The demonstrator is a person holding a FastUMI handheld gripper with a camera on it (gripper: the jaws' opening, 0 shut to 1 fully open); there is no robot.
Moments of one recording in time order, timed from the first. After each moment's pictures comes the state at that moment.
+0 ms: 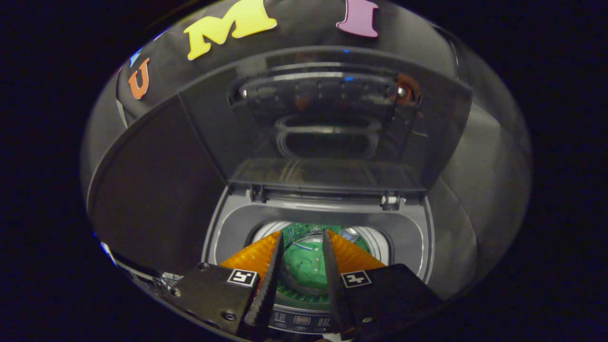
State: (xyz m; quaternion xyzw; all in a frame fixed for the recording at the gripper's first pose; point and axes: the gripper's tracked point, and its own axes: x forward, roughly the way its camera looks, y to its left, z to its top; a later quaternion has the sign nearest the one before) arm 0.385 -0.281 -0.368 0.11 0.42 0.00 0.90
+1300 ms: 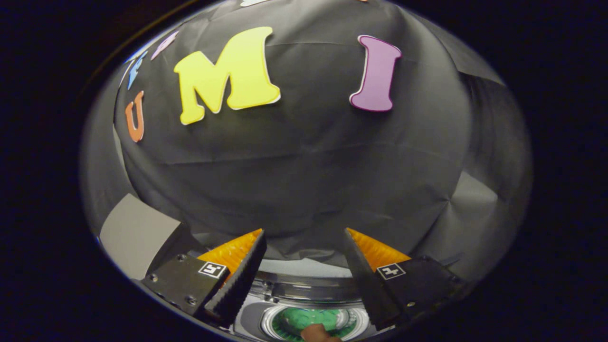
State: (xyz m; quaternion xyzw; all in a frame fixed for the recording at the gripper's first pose) arm 0.551 -0.303 -0.216 0.10 0.26 -0.03 0.96
